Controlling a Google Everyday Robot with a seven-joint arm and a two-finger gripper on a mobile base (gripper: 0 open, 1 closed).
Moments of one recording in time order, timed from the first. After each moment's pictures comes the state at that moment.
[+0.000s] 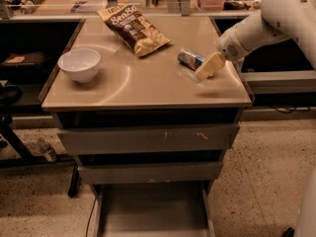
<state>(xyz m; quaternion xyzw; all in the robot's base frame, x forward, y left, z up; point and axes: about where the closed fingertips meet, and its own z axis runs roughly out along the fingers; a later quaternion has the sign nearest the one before) 0.712 -0.165 0.853 -0.48 0.80 0.13 0.34</state>
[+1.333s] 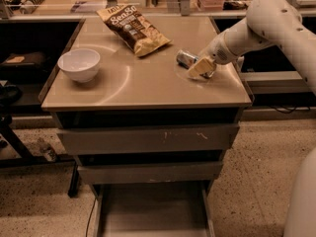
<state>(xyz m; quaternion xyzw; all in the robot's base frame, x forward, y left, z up) 0.735 -0.150 0.831 -0.47 0.80 0.12 0.35</state>
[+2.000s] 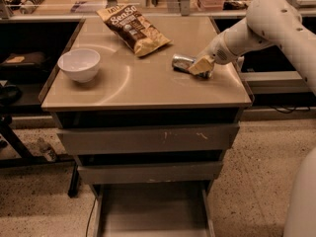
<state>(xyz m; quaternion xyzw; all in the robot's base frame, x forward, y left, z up) 0.735 -0.150 0.831 -0.47 0.80 0.12 0.35</state>
